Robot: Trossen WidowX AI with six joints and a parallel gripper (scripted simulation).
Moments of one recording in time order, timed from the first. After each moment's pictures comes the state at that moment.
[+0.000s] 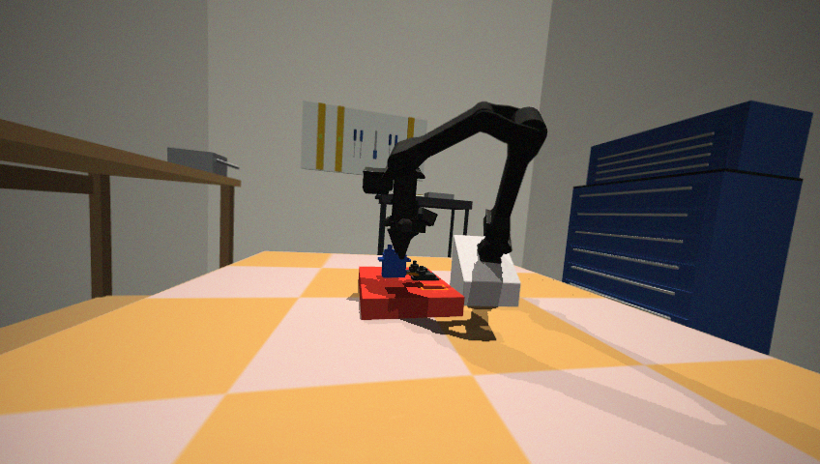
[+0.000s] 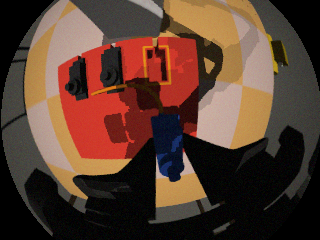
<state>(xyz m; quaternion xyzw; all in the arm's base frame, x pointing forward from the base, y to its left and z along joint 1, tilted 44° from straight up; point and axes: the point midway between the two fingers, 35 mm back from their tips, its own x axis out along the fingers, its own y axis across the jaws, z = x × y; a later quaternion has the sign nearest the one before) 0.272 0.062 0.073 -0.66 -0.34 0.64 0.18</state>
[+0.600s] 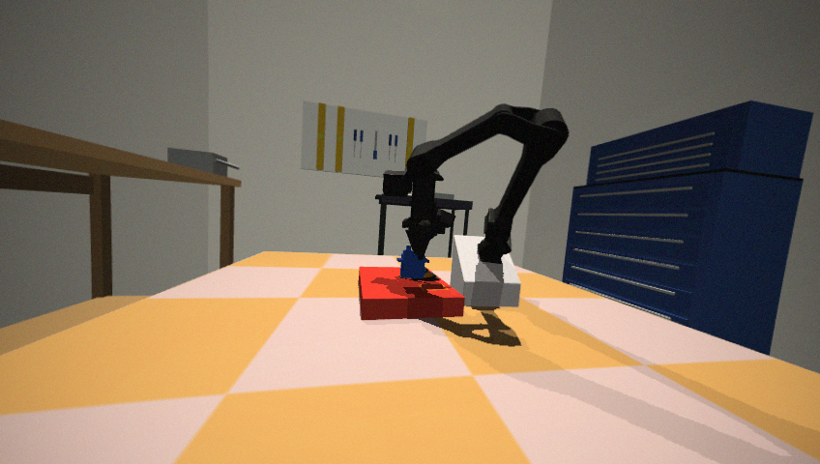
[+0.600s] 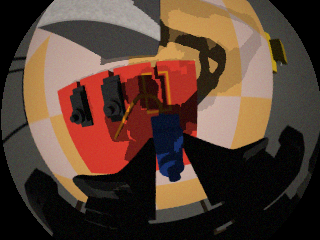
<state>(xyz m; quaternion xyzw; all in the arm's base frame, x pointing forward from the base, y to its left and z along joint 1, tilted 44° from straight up) 0.225 0.054 0.068 -0.66 -0.33 0.65 0.20</state>
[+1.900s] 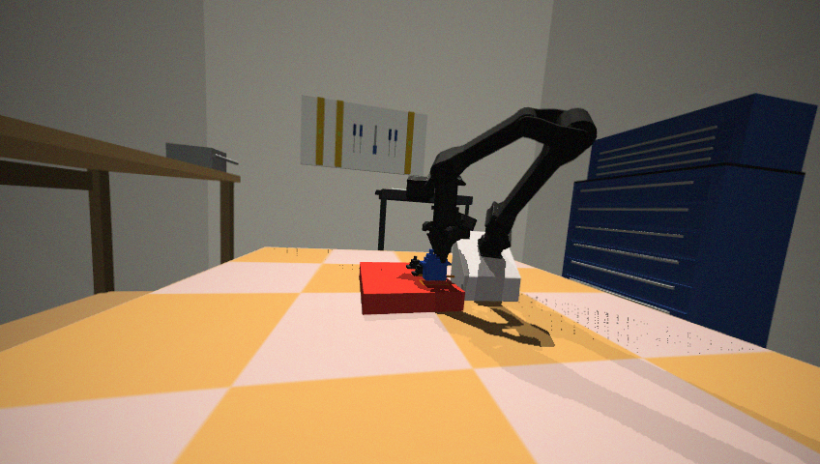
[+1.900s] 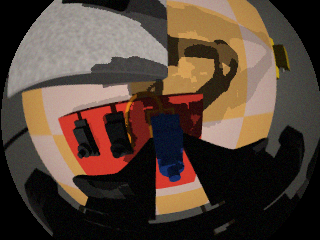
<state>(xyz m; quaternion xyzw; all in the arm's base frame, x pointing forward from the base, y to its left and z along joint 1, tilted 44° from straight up) 0.163 0.057 0.048 -0.66 -0.33 0.65 0.20</state>
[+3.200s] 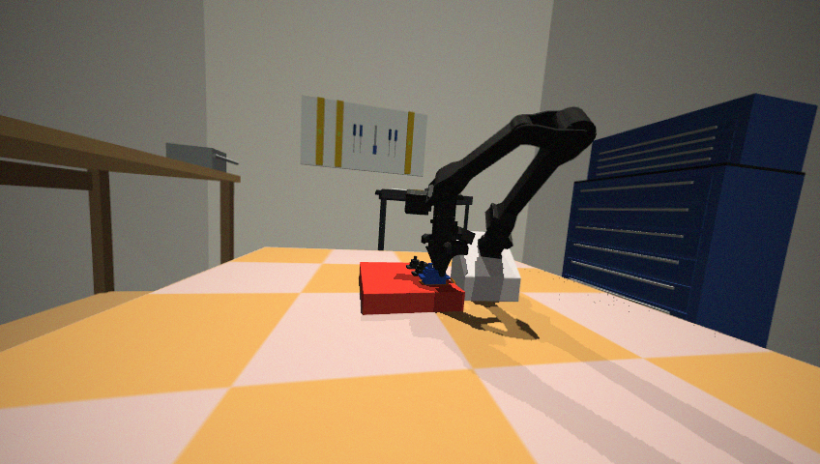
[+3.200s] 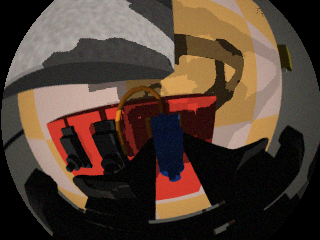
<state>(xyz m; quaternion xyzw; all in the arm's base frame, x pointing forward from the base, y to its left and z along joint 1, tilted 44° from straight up) 0.162 0.083 0.022 -0.66 -0.33 0.65 0.20</state>
